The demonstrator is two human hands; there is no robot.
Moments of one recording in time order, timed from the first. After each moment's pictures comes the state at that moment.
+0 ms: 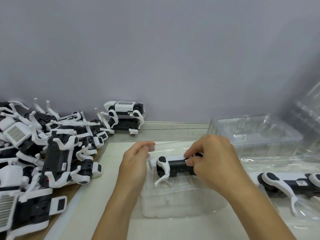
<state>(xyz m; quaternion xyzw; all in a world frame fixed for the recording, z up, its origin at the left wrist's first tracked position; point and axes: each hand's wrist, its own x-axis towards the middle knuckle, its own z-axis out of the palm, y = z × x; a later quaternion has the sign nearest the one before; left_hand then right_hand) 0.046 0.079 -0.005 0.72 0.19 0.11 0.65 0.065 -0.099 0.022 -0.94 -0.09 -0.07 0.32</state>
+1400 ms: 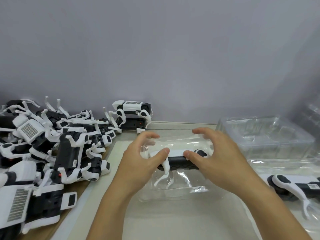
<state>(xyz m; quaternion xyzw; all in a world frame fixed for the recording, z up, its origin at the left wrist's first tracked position) 0.030 0.098 0.015 0.84 0.08 0.10 0.53 0.066 -0.098 0.019 -0.90 -0.12 -0.06 0.41</state>
